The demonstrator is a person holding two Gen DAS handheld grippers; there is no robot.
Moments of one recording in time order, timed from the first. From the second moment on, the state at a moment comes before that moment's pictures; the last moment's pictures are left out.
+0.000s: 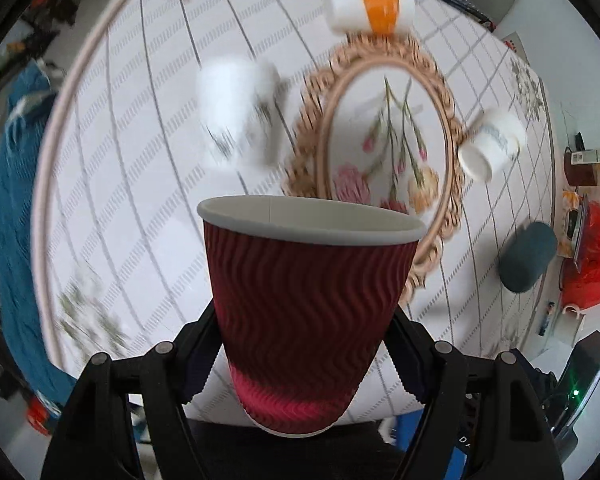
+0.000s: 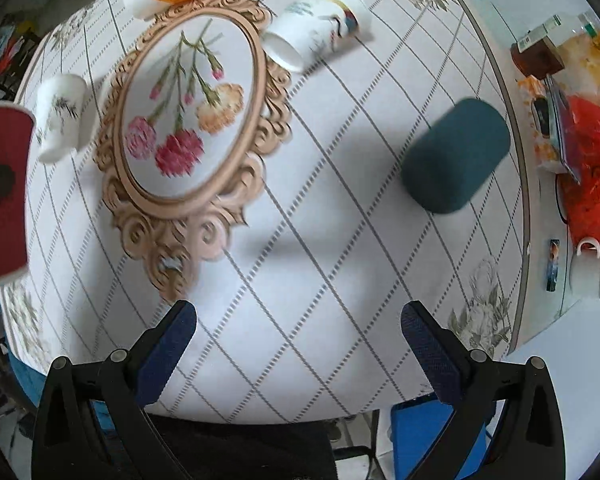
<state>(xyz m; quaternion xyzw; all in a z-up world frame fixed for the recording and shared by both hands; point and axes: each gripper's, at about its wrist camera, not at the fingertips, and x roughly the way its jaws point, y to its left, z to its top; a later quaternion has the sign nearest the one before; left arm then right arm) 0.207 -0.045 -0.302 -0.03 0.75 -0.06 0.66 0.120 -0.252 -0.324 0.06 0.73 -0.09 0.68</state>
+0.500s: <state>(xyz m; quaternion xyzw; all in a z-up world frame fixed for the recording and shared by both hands) 0.168 -0.099 -0.374 -0.03 0.77 -0.05 0.63 0.082 -0.281 -0.365 0.03 0.75 -0.08 0.66</state>
